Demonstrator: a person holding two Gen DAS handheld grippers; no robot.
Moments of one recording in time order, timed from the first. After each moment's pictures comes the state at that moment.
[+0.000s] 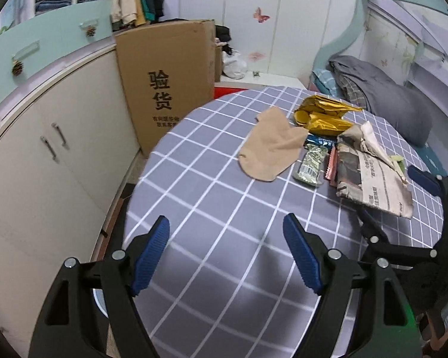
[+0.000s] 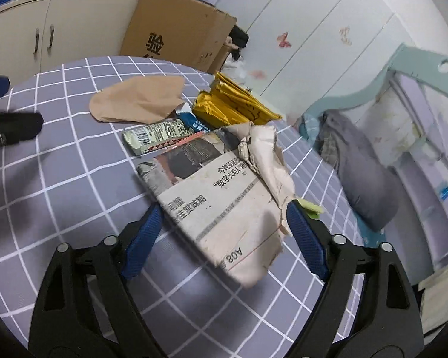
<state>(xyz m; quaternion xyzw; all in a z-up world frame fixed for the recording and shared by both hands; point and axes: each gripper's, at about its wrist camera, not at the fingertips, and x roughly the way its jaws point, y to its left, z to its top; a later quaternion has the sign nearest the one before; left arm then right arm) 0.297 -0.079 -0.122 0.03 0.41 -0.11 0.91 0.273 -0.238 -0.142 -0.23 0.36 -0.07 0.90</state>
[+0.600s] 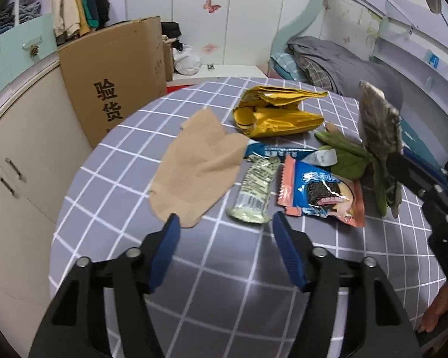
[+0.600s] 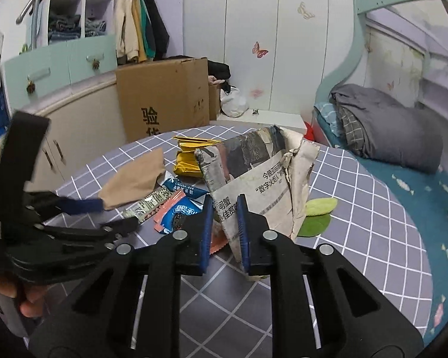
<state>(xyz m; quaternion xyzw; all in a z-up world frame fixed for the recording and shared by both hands) 0.347 -0.153 -0.141 0.07 0.42 -0.20 0.88 0.252 -0.305 -0.102 0.02 0.27 -0.02 0.96</state>
